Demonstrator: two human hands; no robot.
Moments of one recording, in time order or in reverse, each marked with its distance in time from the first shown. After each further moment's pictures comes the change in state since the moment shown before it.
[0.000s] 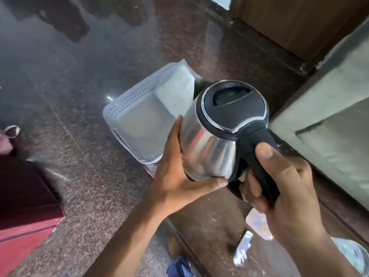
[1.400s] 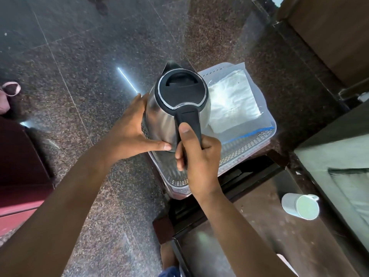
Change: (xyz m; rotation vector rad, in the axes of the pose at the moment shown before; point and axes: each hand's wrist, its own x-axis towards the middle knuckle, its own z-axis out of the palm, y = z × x) left_hand 0.104 -0.130 -0.195 0.304 0.011 -0.168; right_hand 0.148 0.117 0.208 0.094 -0.148 0.004
